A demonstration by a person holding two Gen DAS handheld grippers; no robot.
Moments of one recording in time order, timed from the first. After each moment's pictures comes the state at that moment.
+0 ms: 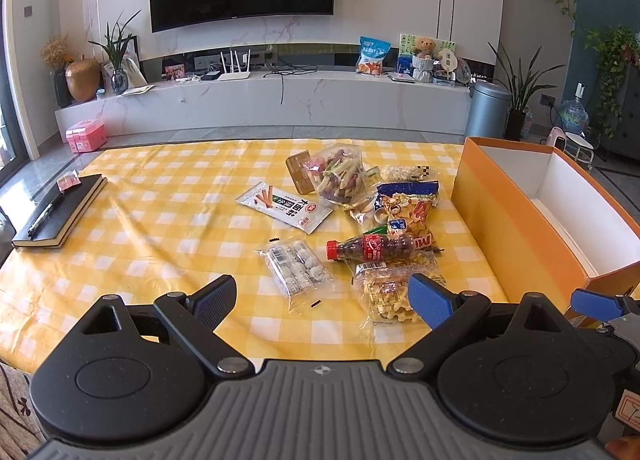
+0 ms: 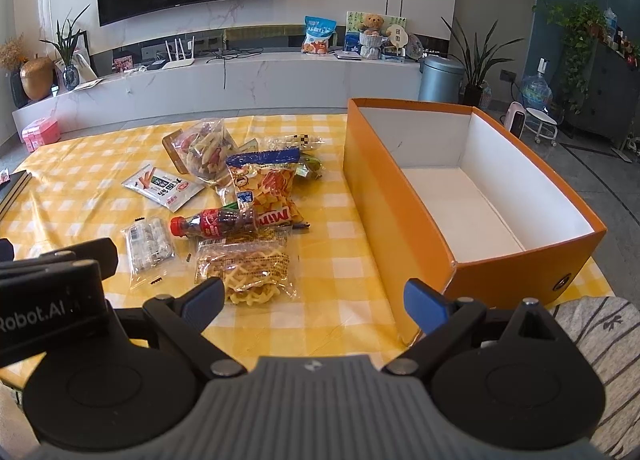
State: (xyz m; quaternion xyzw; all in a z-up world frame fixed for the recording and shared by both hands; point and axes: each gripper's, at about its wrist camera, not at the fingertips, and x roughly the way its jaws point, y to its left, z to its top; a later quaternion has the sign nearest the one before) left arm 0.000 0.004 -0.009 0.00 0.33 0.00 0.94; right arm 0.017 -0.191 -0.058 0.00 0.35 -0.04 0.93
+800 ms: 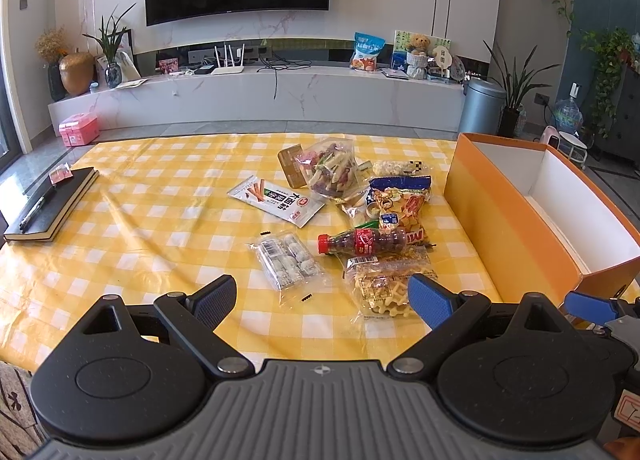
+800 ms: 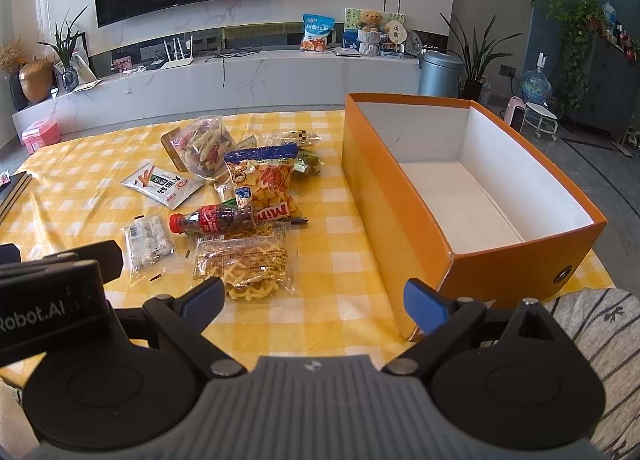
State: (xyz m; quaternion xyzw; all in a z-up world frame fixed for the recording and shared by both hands) left arm -0.001 0.004 -0.010 -0.01 0.33 -0.01 0.94; right arm 0.015 -0.193 -0.062 0.01 0.36 -0.04 0.93
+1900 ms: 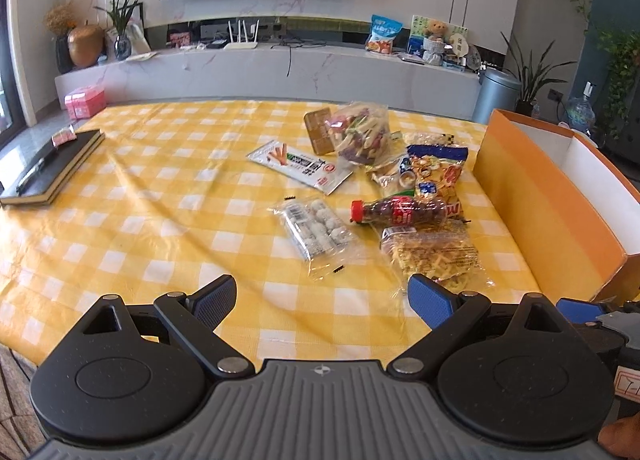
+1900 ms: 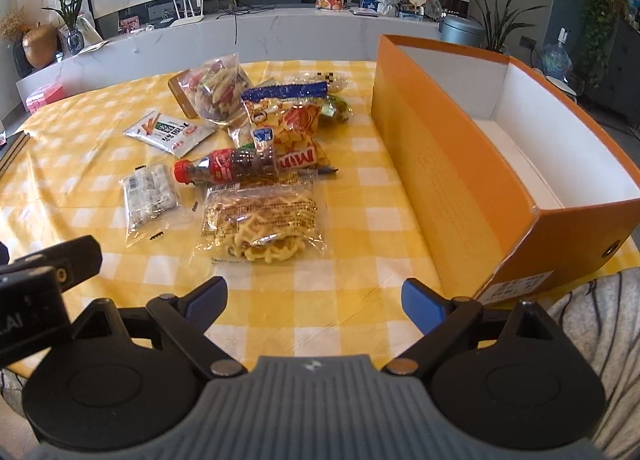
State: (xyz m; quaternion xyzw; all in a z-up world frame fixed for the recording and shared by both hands) left arm 0.009 0.036 -0.051 -0.04 0.36 0.00 0.93; right arm 0.043 -0.175 -0.107 0.01 0.41 -0.02 0.91
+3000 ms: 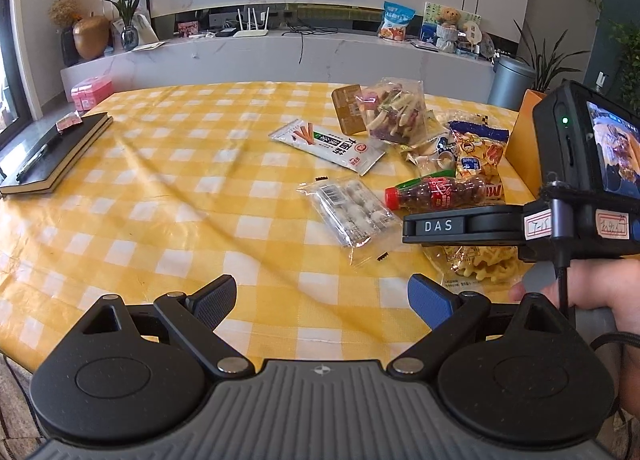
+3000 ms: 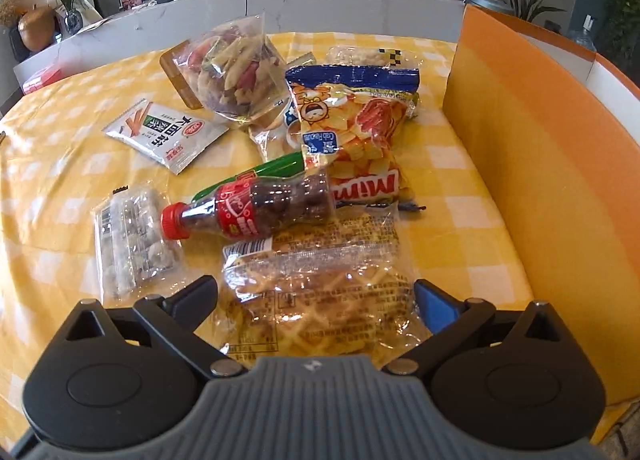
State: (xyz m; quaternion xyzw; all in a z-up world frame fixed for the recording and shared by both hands) left arm 0.023 0.056 -0.077 -0.02 0.37 0.01 0.93; right arm 0.158 -0.138 -0.156 0.01 0.45 -0.01 0.89
